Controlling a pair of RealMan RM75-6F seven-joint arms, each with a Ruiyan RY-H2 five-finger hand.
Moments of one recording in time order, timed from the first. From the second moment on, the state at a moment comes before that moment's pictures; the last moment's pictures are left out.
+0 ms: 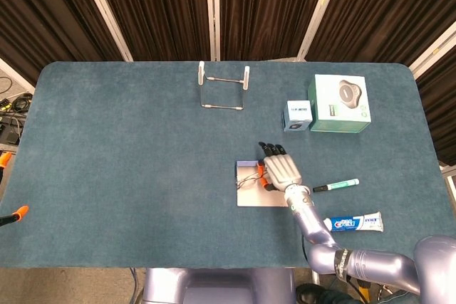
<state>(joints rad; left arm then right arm) -0.07 -1.00 -0.08 -1.78 1.34 1.47 0.18 0.80 -1.62 0.19 -1.51 -0.76 0.97 -0.52</state>
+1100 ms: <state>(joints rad) -0.08 -1.01 -0.09 -1.76 1.31 1.44 0.20 0.80 -1.67 0.14 -1.42 -0.98 0.97 -0.49</state>
